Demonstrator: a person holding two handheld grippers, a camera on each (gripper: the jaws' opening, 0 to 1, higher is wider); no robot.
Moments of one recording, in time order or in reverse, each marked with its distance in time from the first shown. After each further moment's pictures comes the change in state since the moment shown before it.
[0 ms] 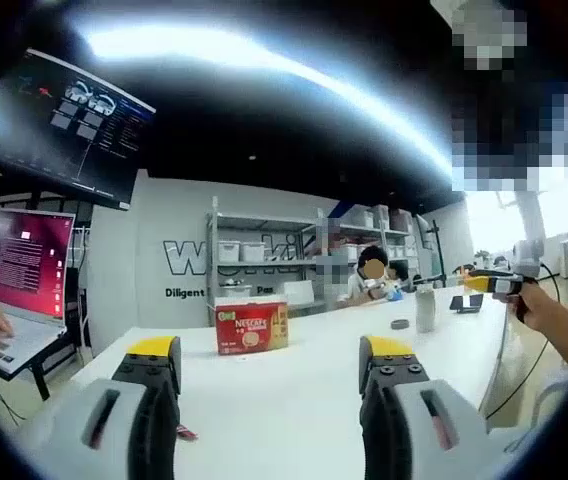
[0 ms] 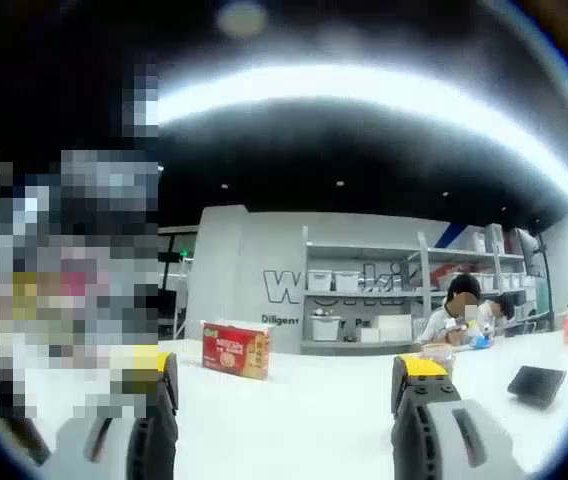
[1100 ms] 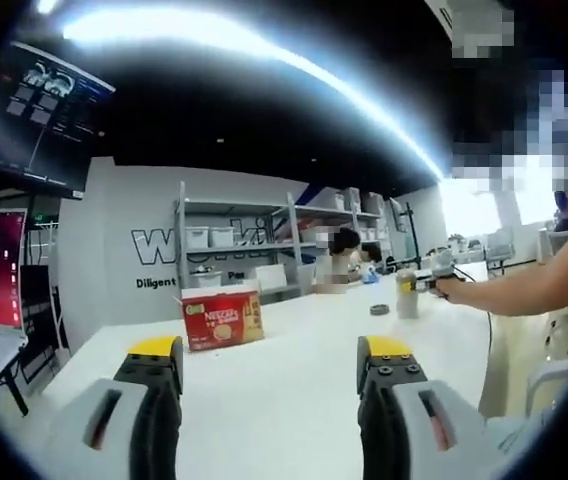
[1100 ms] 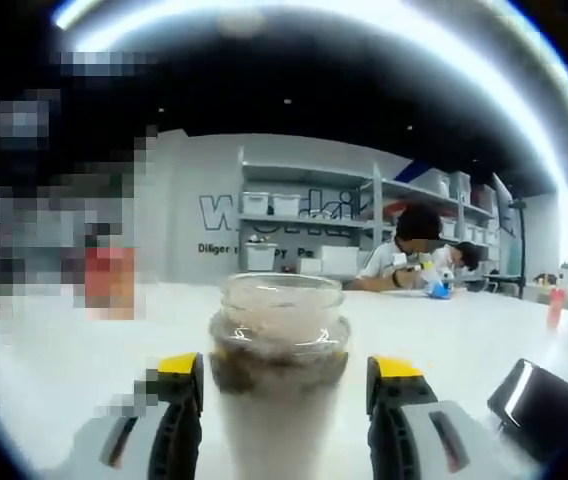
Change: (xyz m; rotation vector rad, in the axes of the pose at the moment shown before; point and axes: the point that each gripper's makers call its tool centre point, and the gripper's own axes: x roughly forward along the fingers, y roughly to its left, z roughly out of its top) left arm 0.050 -0.023 -0.011 0.029 0.081 -0.135; right arm 0.150 -0.297 -0.142 0.012 0.303 -0.220
